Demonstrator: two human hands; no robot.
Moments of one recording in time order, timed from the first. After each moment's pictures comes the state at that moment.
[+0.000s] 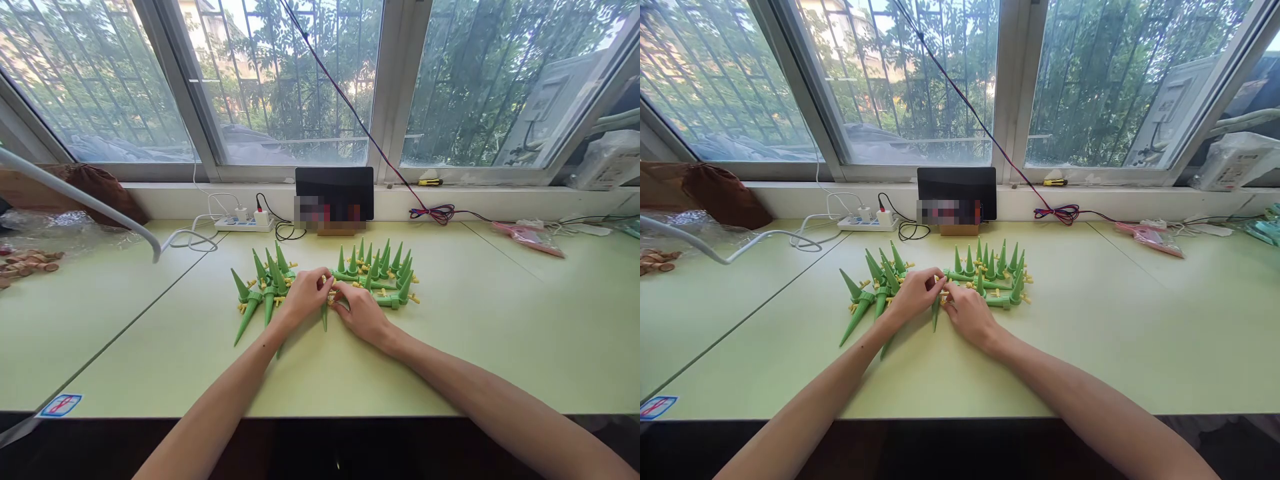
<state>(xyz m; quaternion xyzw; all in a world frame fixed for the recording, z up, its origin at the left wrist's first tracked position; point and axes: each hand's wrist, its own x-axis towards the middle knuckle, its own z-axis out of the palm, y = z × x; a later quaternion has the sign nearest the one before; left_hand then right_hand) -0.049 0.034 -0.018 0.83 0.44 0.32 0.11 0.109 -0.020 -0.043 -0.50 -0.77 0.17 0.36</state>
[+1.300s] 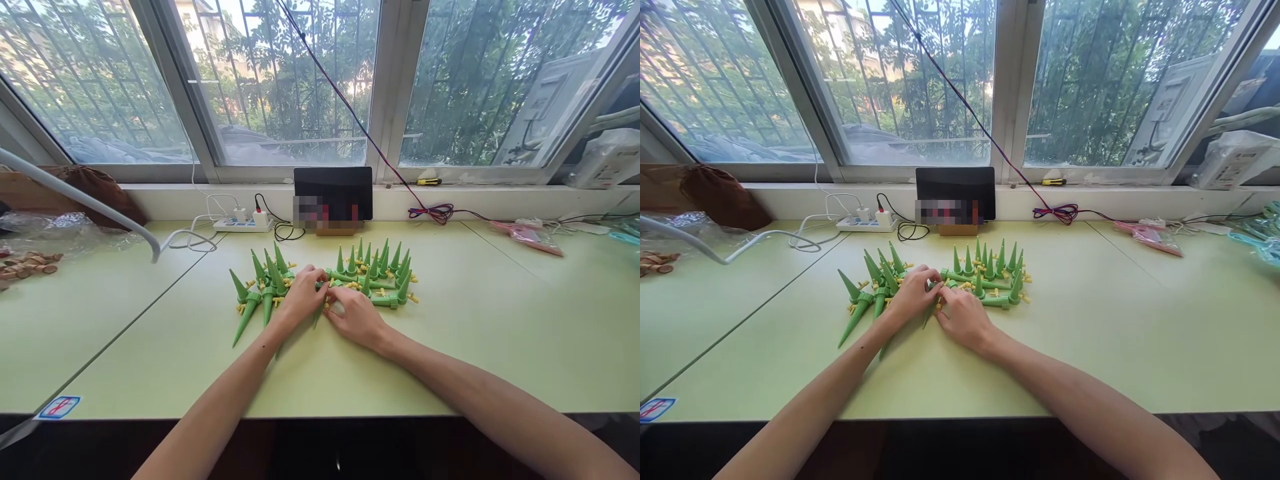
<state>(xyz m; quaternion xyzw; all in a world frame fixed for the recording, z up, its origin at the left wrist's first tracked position) -0.052 0.039 -0.025 0.83 0.46 0.29 0.09 0.101 -0.024 -0.045 -0.49 -0.79 0.14 0.33</state>
